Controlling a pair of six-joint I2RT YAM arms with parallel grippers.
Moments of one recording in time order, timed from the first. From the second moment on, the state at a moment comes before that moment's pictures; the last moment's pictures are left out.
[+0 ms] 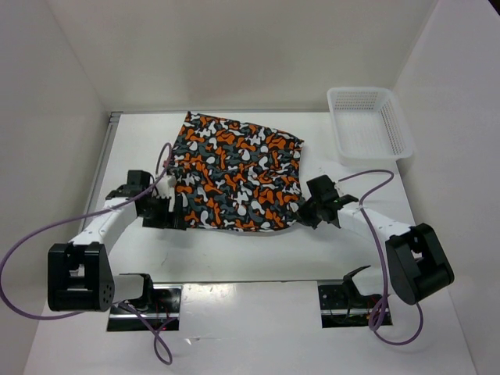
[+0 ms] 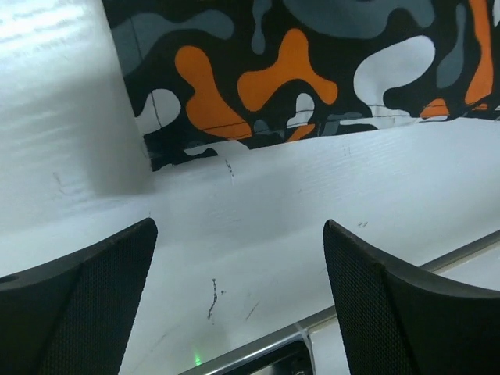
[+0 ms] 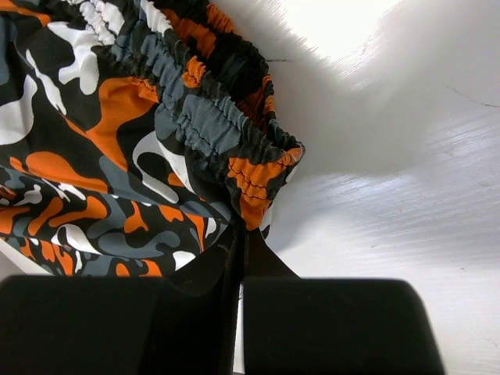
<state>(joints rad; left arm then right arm) 0.03 1.27 0.73 -0.66 0.37 0.07 0.40 1.32 0.62 -0.34 0.01 1.21</state>
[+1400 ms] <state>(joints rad) 0.08 1.24 0.37 0.02 0.56 0.07 0.41 1.30 0.62 -0.32 -0.01 1.17</state>
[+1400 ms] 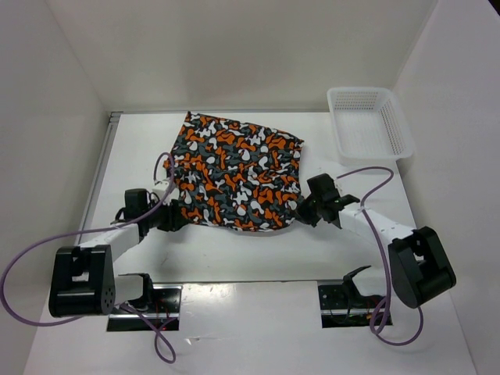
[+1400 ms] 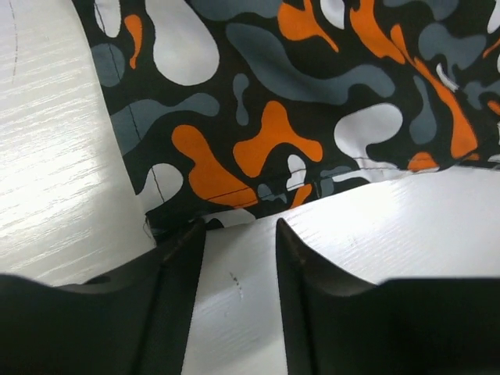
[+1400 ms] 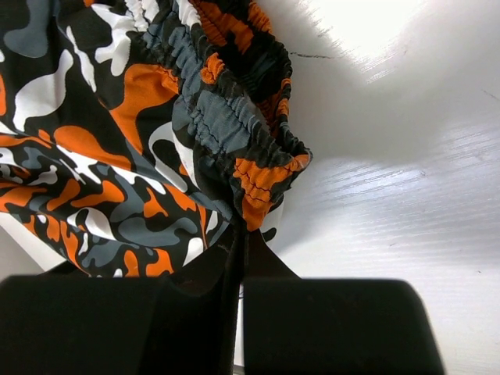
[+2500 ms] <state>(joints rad) 0.11 1.21 0.35 0.05 0.46 0.07 0.41 1.25 0.62 -0.33 0.01 1.16</state>
